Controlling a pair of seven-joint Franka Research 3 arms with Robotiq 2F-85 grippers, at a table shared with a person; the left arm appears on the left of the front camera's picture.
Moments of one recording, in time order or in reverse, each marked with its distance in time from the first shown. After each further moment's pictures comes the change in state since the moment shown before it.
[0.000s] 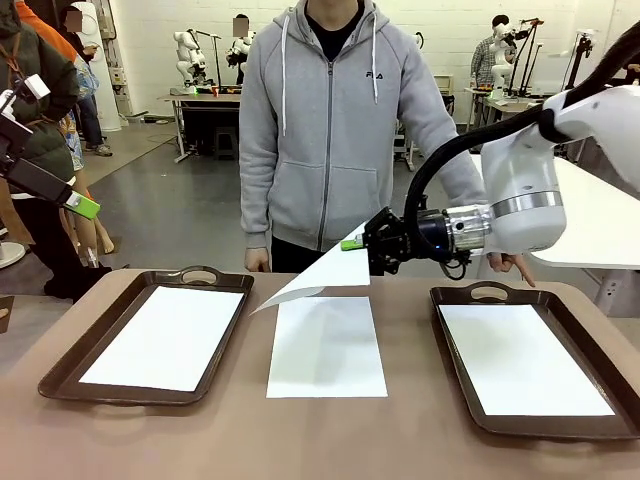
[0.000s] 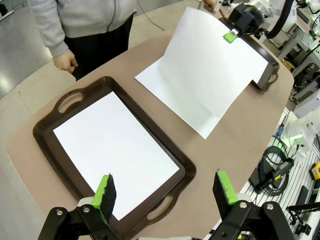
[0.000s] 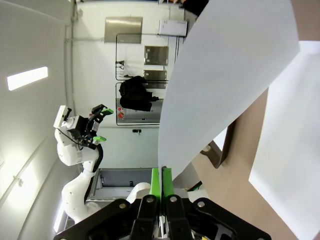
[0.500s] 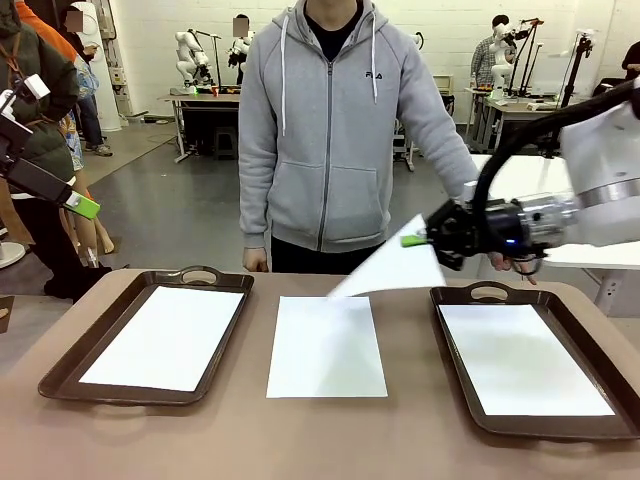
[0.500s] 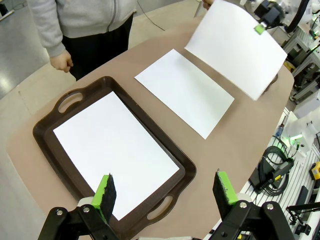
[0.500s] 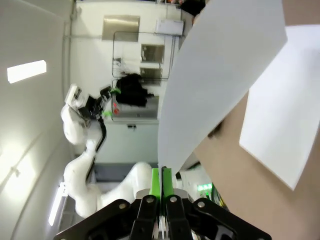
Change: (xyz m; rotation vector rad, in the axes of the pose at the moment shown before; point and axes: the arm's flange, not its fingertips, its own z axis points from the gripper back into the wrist) left arm 0.000 0.000 0.000 0.000 0.000 0.001; right arm -0.042 0.018 0.109 -0.035 0.033 0.020
